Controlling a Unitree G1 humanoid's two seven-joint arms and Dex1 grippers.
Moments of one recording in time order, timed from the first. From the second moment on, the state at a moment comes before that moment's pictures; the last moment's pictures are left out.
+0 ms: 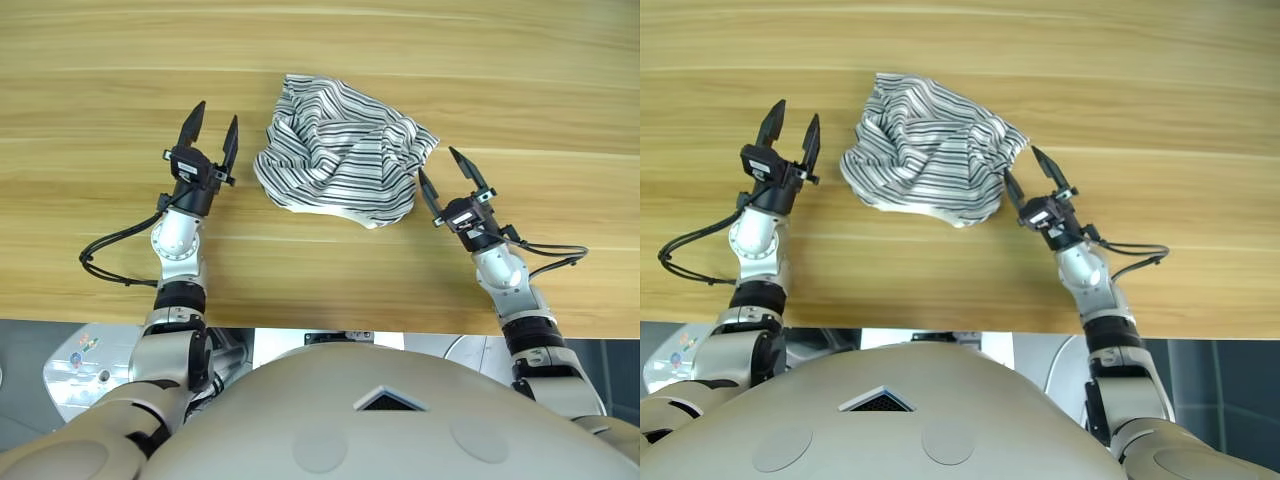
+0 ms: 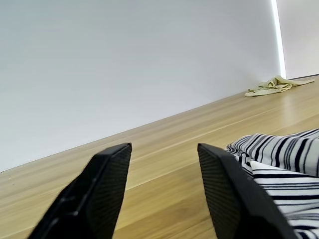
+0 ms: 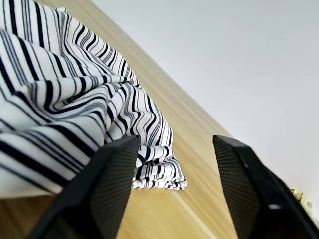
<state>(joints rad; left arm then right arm) -0.16 0.24 0.11 0.77 -0.04 -0.94 -0.40 0.06 -0.39 0.09 0.50 -0.35 -0.88 0.04</state>
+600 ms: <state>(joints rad) -0.10 0.36 0.09 0.77 -0.08 -0.99 -0.45 0.16 -0.56 0.07 0.31 -0.27 -0.87 0.16</state>
